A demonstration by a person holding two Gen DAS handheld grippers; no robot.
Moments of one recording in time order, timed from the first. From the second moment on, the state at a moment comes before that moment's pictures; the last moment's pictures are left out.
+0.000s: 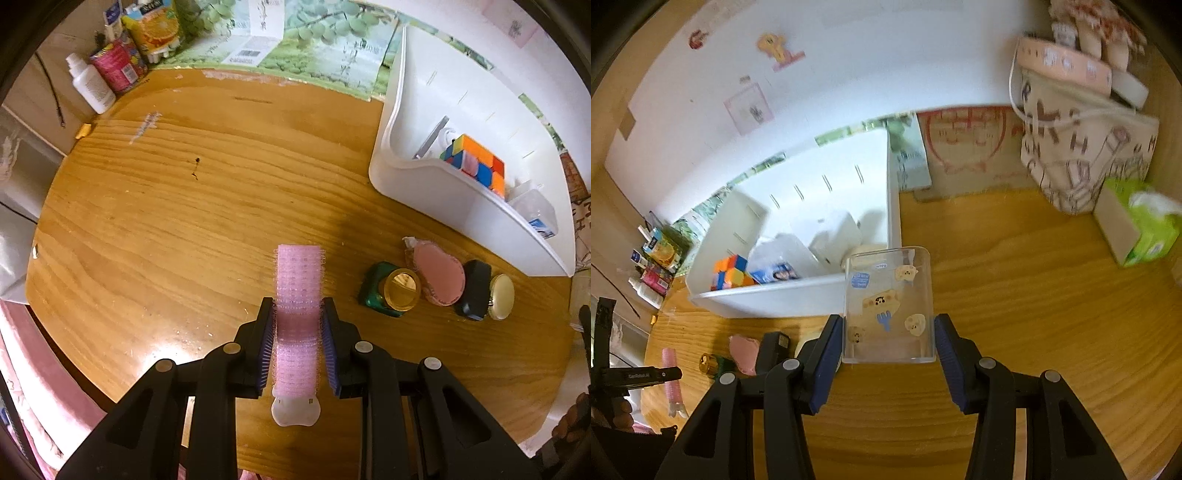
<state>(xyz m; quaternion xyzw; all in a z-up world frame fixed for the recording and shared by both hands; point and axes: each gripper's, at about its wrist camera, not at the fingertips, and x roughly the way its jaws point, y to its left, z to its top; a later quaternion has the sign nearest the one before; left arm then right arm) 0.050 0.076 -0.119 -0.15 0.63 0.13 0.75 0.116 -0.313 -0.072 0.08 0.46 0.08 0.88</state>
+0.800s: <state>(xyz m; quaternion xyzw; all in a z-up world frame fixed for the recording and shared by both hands) 0.072 0.048 -0.055 -0.15 0.54 0.13 0.82 0.126 -0.296 -0.005 0.02 0.37 0.15 0.92</state>
